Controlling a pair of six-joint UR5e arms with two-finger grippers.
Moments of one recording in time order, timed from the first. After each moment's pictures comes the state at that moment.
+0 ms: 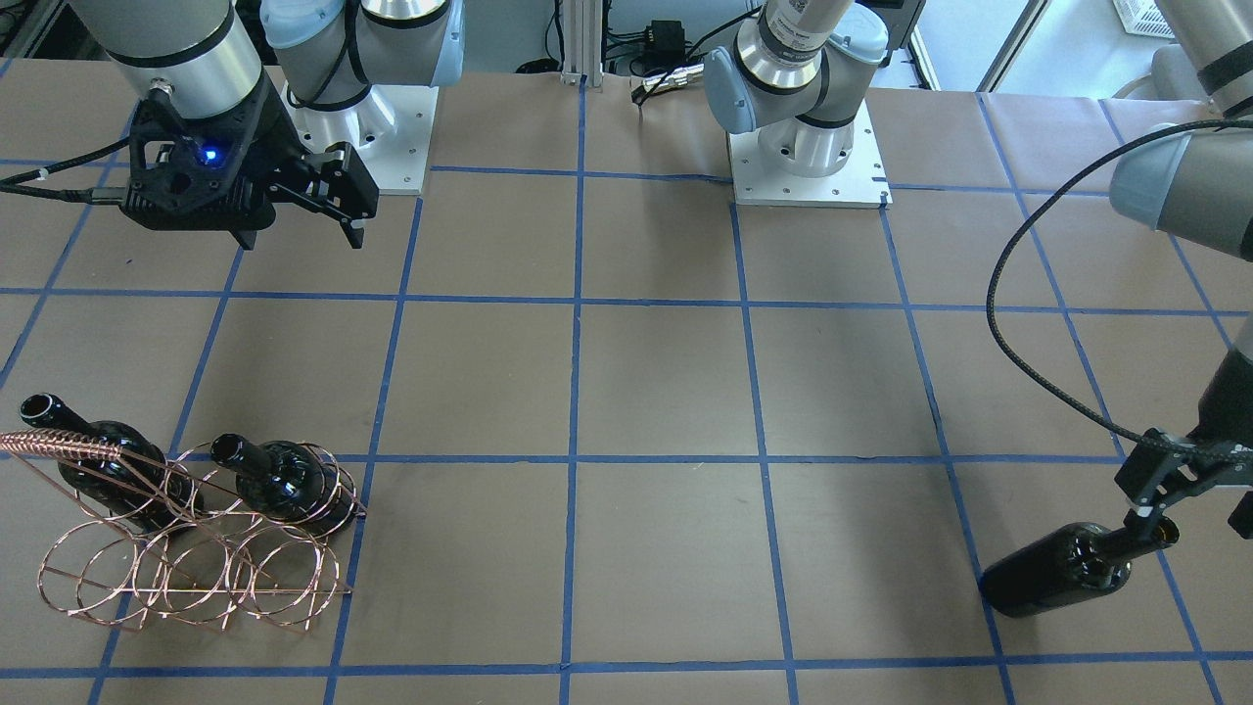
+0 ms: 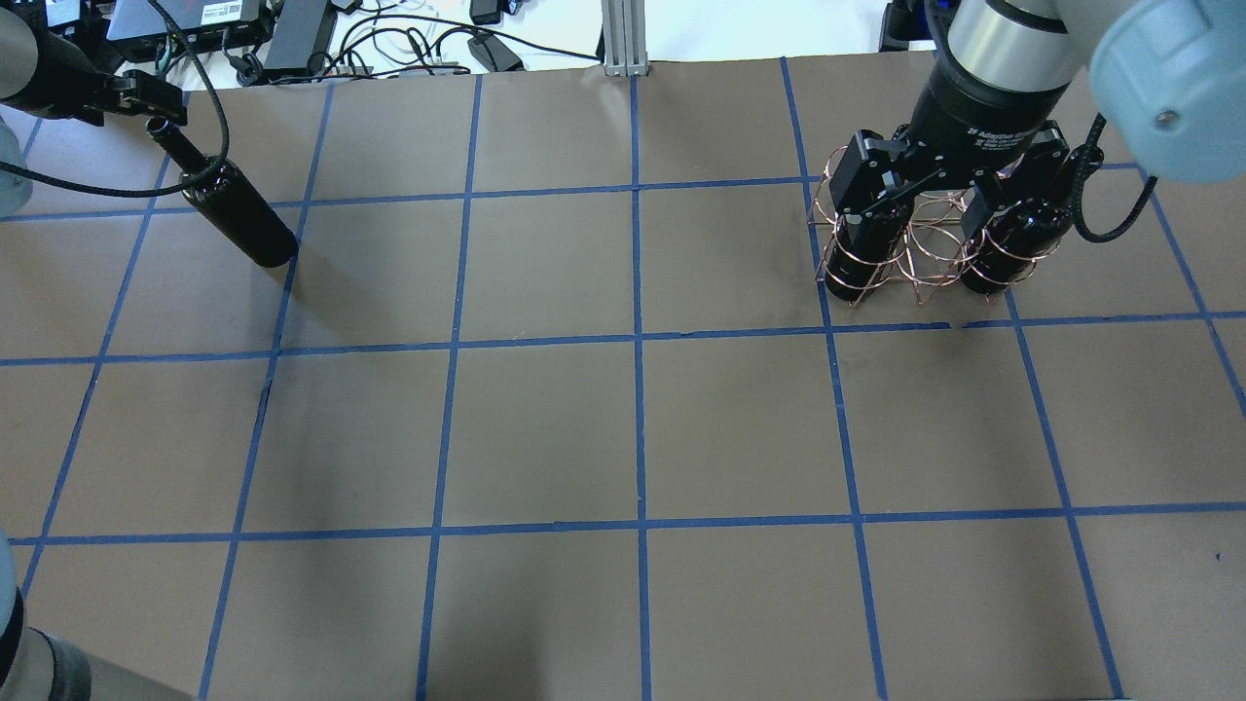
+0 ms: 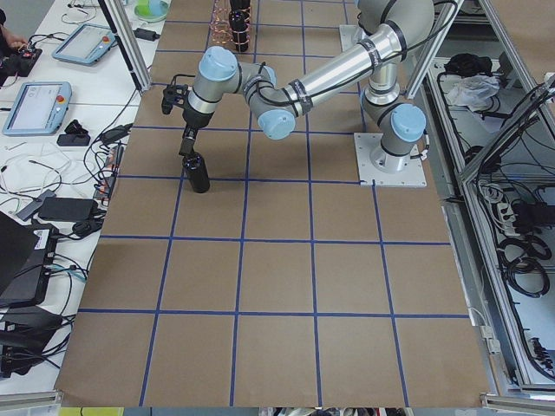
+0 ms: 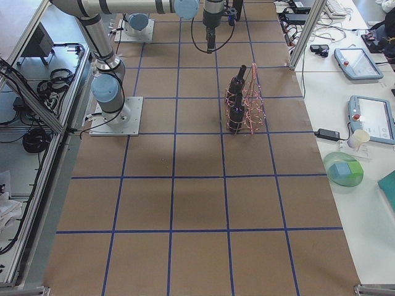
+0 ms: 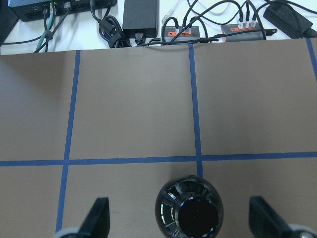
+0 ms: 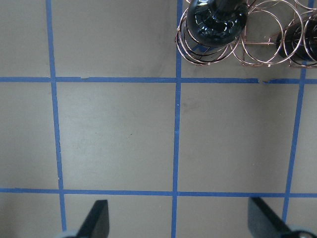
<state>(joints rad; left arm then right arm) -1.12 -1.89 -1.57 -0.80 1.41 0.43 1.58 -1.57 1.57 -1.52 -1.55 -0.02</state>
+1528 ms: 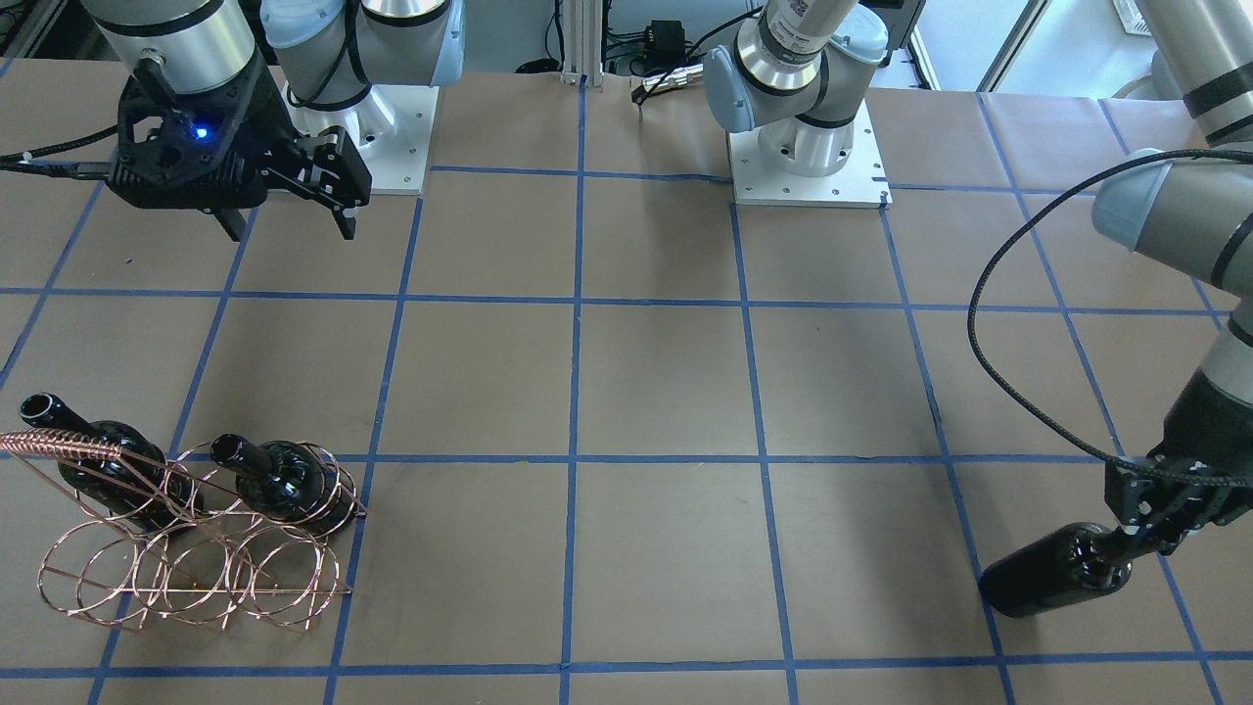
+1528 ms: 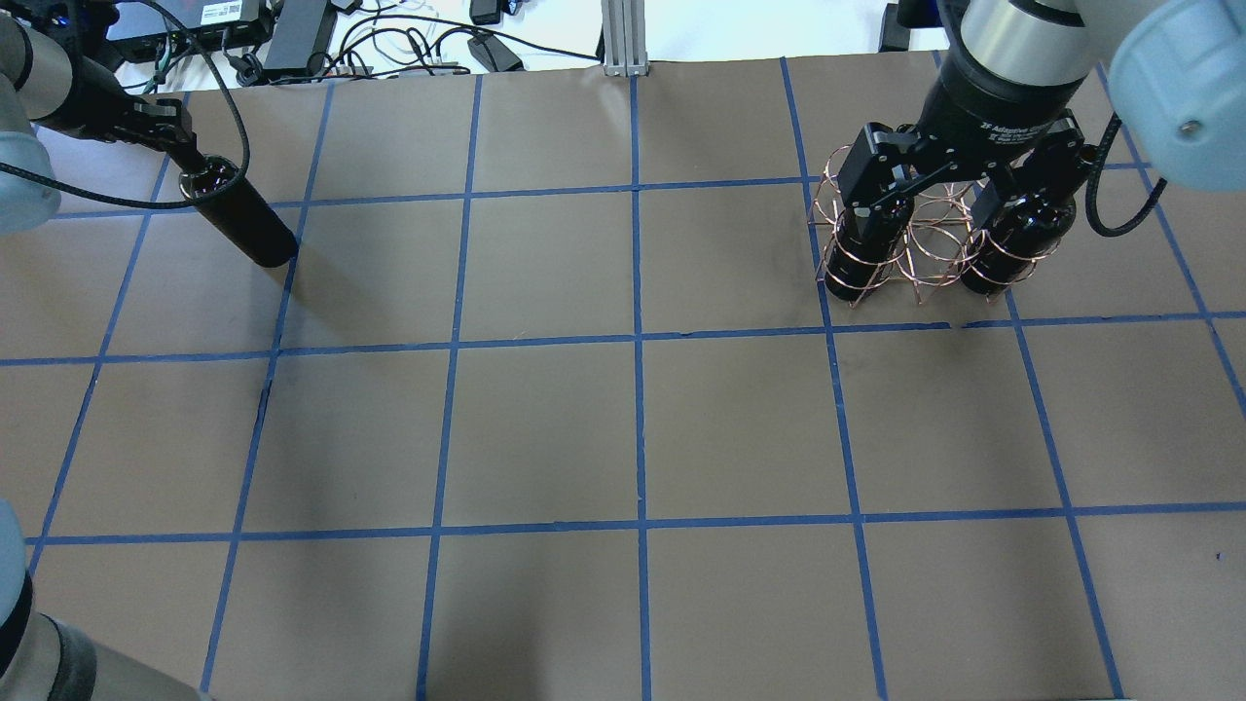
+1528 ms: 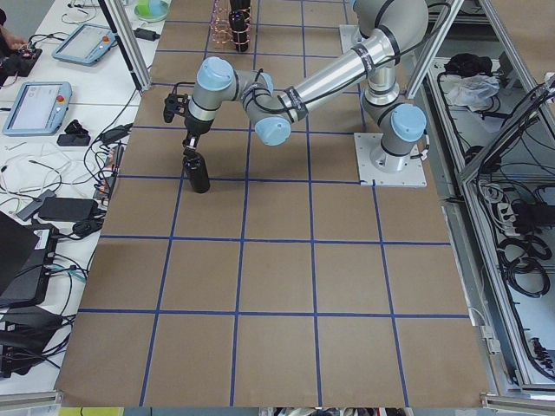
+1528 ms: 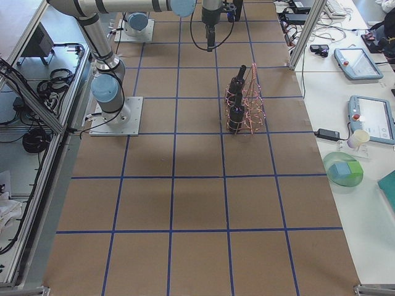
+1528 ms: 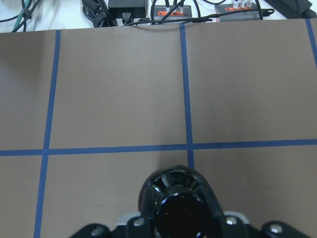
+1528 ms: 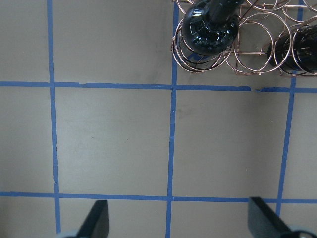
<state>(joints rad) -1.13 -1.92 -1.58 -0.81 1.40 0.43 1.58 -1.59 1.57 -1.54 -1.56 -0.03</state>
